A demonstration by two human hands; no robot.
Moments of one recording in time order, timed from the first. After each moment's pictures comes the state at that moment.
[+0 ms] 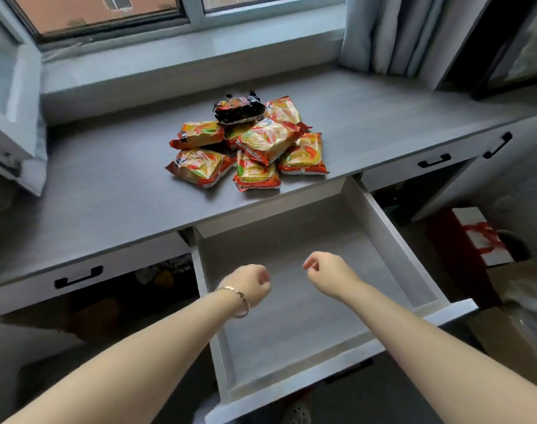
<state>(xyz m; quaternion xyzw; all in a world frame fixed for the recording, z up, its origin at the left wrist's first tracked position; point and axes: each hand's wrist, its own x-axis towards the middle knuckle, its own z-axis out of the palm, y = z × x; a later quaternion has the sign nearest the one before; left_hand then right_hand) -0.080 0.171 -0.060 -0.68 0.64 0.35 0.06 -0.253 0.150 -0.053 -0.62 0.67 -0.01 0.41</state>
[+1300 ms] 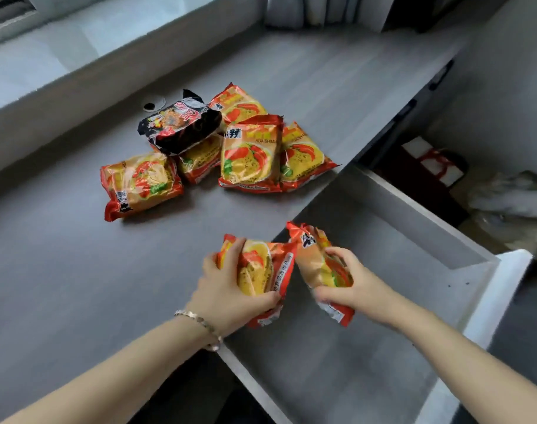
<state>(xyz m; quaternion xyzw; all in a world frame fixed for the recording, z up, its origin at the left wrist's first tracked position) 0.034 0.015 -0.037 -0.58 0.67 0.46 0.05 -0.171 0.088 -0.059 -0.35 0.72 -0.18 0.57</state>
